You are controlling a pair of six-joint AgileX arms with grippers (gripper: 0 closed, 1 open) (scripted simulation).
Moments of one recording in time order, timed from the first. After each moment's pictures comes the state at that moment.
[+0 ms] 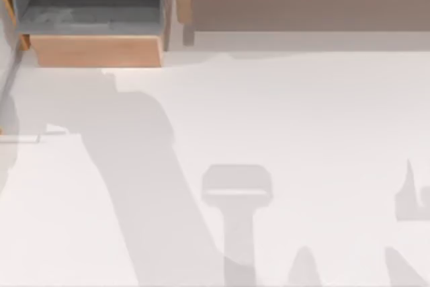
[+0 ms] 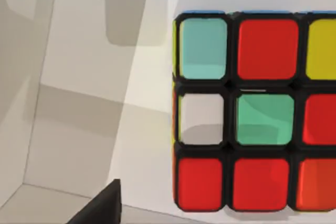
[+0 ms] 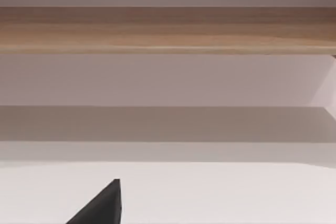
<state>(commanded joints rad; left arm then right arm) 0.33 2.41 2.36 -1.32 0.03 0.13 0.00 0.00 0.00 0.00 0.00 0.00</state>
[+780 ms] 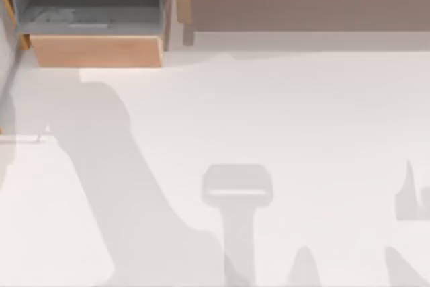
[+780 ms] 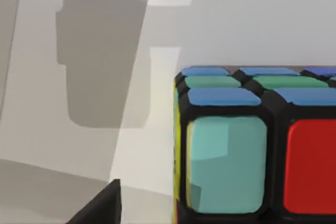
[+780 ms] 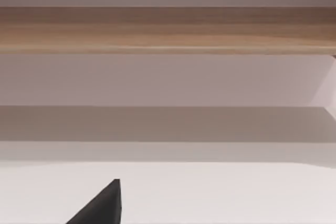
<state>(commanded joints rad) 0.32 2.50 2.29 -1.17 0.03 0.13 0.00 0.00 0.00 0.00 0.00 0.00</state>
